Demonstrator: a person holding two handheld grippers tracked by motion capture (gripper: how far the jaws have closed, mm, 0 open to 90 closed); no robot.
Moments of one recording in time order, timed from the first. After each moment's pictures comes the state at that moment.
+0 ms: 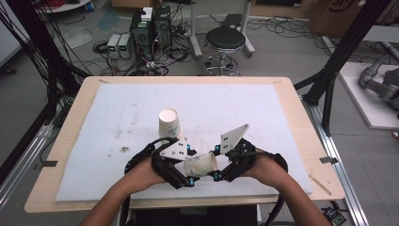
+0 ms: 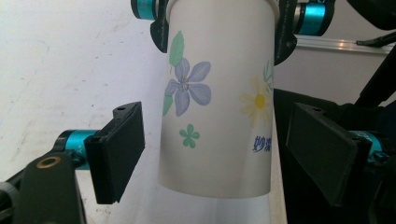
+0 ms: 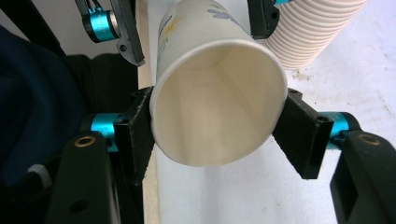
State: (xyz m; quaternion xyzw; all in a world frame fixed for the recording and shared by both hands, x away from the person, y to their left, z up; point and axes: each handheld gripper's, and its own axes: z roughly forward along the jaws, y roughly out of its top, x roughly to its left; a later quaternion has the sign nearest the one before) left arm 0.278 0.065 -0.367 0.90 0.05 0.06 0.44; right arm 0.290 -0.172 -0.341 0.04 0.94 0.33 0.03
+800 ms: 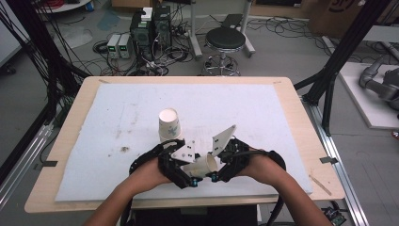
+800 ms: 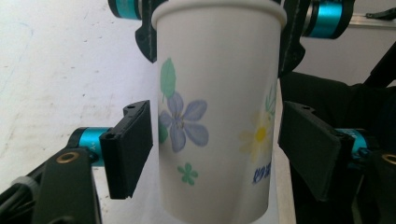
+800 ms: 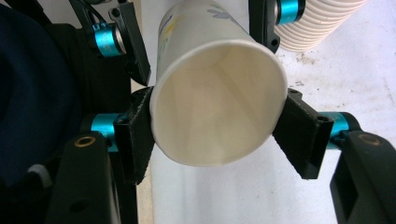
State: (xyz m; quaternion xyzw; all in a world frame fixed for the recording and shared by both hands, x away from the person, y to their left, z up) left arm 0.281 0.048 -0.375 0.91 0.04 0.05 0.40; right arm 0.292 -0.155 -0.342 0.03 0.96 0.27 0.04
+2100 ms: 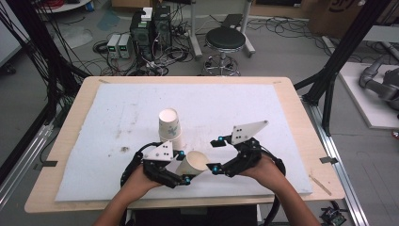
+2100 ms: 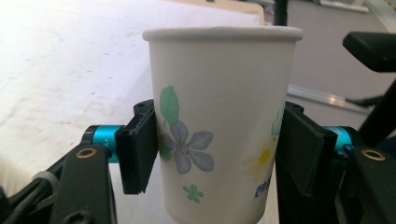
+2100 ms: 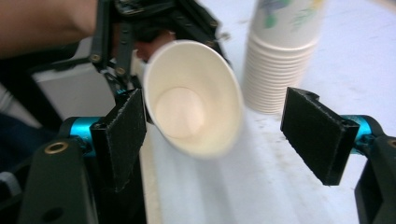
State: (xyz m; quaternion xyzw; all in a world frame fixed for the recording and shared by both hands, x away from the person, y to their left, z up) left arm 0.274 0.097 -0.403 0.84 0.12 0.03 0.53; right arm 0.291 -0.190 -0.342 0.12 0.87 0.47 0.02
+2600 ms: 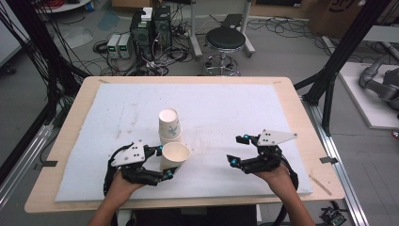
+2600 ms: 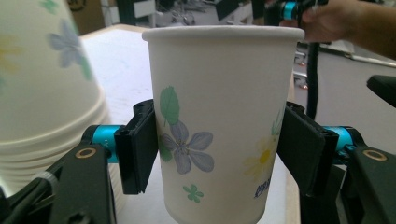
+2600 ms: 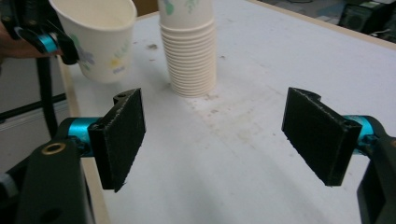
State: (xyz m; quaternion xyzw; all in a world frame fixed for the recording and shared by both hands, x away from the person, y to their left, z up) left arm 0.261 0.151 -0.408 0.77 0.17 0.10 0.61; right arm 0.287 -0.250 -0.373 0.24 0.82 0.51 0.10
